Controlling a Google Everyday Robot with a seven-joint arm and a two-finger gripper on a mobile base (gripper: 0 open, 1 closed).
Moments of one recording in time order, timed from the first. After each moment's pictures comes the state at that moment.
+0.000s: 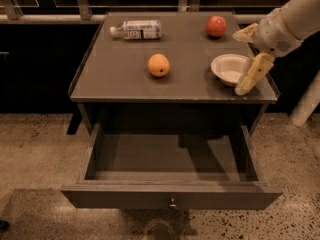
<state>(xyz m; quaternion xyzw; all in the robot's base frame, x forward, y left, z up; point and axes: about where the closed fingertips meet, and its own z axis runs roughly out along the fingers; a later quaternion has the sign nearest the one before) 0.607 -0.218 0.917 -0.63 0.71 0.07 0.30</state>
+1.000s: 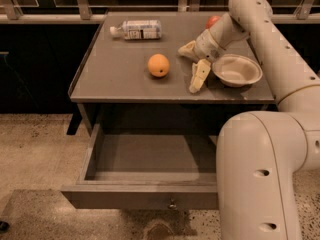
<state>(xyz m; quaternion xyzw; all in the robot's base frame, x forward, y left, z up) 0.730 -0.100 0.811 -0.69 0.64 0.20 0.27</state>
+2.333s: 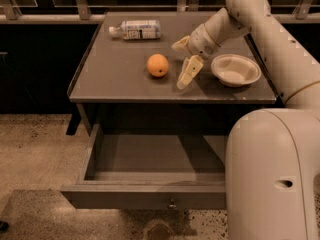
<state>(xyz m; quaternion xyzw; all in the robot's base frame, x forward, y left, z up) 0.718 -0.078 0.837 -0.67 0.64 0.21 0.30</state>
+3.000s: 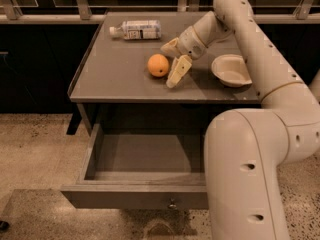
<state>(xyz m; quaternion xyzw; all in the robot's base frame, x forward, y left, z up) 0.734 -0.038 0.826 -0.67 0.63 0.26 0.30</state>
